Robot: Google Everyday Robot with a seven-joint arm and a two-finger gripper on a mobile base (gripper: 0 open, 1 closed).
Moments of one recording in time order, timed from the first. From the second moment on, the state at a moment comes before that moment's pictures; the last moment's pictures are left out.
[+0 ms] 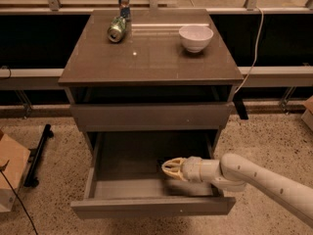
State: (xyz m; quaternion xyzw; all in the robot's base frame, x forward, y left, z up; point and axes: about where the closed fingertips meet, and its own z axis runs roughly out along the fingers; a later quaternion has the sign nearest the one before) arm 0.567 -0.061 0.466 -0.52 0.65 0.29 0.47
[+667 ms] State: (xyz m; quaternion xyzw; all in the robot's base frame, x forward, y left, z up) arm 0.509 -0.080 0.557 -0.55 0.63 0.26 0.49
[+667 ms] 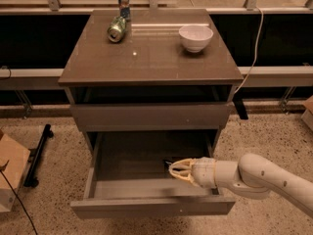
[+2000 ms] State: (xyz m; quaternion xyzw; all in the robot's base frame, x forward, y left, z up) arm 0.466 -0.123 0.802 -0.63 0.58 0.09 0.52
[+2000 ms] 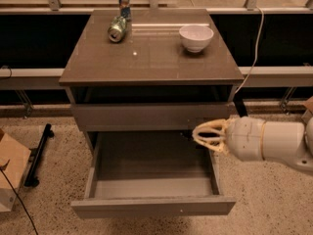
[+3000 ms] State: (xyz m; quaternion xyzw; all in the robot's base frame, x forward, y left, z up) arm 0.565 -0.127 0.912 -0.62 0.56 0.03 0.54
